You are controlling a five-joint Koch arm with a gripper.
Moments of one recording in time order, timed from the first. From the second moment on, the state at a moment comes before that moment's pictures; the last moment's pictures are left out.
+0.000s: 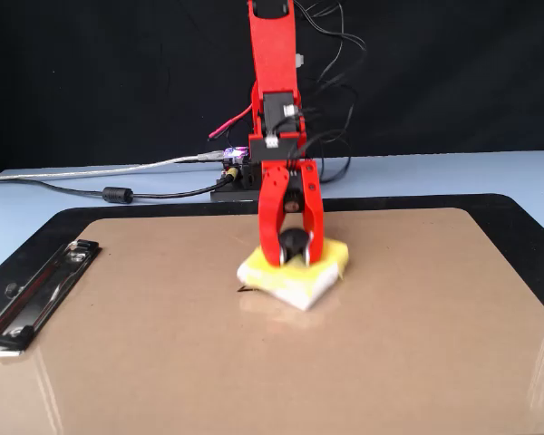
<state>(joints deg) -9.8 86.3 134.7 -19.2 -88.2</state>
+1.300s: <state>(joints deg) 0.4 80.8 134.4 -28.0 -88.1</state>
